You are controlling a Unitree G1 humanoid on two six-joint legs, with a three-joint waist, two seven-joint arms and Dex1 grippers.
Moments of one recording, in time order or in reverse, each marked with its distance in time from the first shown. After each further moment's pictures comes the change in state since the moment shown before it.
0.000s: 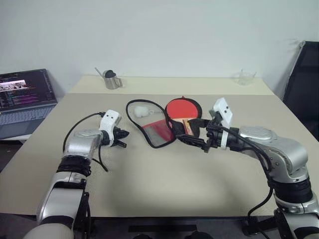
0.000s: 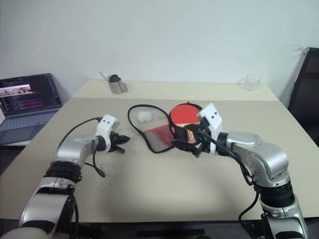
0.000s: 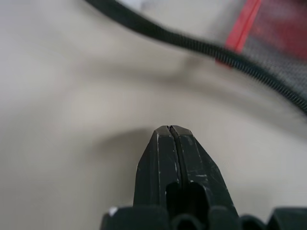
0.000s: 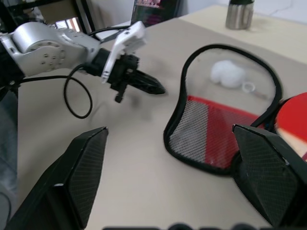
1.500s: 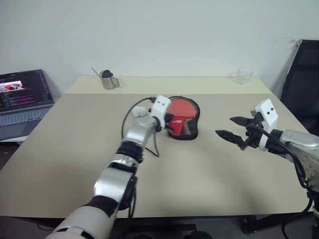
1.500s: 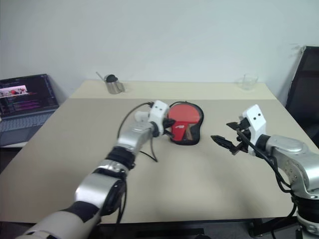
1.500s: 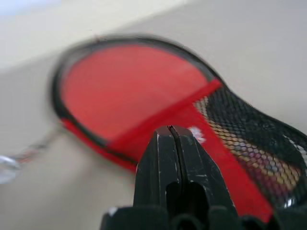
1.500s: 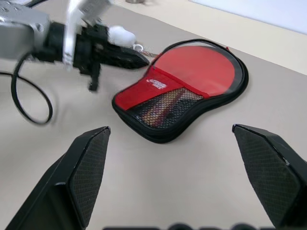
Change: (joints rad) left arm -0.197 -0.327 0.010 0.030 0.023 -0.208 0.125; right arm 0.188 -0.212 -0.235 0.005 -0.001 -0.068 -0.031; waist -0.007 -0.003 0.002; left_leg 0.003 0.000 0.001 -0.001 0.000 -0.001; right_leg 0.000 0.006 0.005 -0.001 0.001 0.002
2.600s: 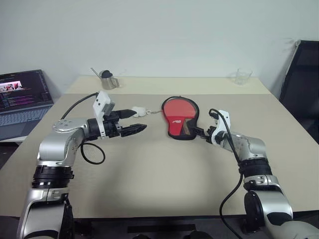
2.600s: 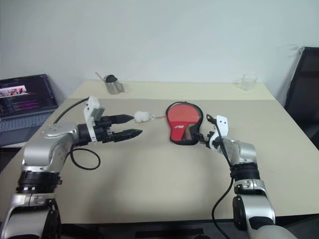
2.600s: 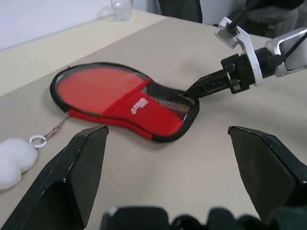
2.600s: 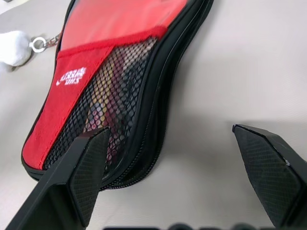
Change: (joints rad) left arm 0.409 0.483 0.149 -0.677 -0.358 0.276 -0.501; right arm -0.375 0.506 0.009 0.893 -0.209 -0.119 -0.382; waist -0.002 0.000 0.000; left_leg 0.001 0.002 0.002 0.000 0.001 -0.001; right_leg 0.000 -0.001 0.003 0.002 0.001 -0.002
